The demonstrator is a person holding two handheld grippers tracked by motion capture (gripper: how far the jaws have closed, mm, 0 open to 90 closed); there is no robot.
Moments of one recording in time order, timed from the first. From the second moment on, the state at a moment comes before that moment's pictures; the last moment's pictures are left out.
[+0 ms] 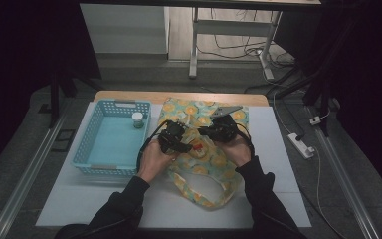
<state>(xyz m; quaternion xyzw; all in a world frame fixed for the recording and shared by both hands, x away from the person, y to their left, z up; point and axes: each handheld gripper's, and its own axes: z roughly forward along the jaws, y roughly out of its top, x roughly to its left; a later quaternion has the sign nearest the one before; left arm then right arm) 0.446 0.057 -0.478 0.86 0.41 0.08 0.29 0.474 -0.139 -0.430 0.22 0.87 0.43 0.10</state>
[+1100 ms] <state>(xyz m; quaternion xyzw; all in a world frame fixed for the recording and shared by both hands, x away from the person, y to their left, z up) 0.416 0.146 -0.448 0.82 0.42 0.05 0.38 0.474 -0.140 -0.430 0.22 0.87 0.42 0.10</state>
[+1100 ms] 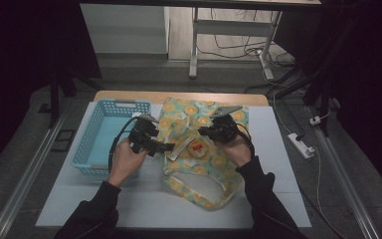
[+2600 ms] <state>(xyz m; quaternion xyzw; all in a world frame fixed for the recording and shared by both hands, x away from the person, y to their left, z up) 0.483 0.239 -0.466 0.79 0.51 0.12 0.33 0.474 -0.138 -0.431 0.22 0.88 0.42 0.11</state>
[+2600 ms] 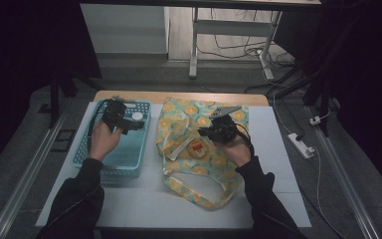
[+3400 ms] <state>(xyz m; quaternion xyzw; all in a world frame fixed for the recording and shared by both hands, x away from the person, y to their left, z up) 0.531 0.234 -0.488 0.79 0.54 0.11 0.26 0.474 -0.138 -0.431 0.21 0.88 0.42 0.10</state>
